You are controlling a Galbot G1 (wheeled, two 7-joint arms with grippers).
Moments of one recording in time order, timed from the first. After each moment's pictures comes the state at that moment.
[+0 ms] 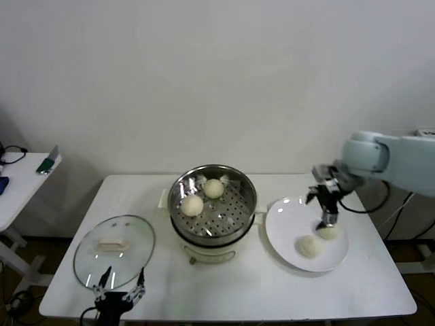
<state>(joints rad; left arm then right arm) 1.86 -1.44 -0.62 -2.08 -0.07 0.01 -0.04 0.81 0.60 -1.80 1.57 0.49 -0.33 -0.91</state>
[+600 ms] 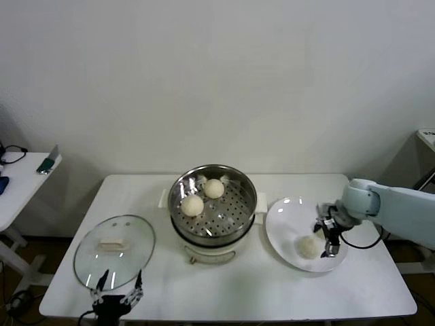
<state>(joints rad) 1.87 -1.45 -0.63 -2.07 -0.07 0.00 -0.05 0.33 0.61 -1.45 1.40 0.34 -0.39 -0.84</state>
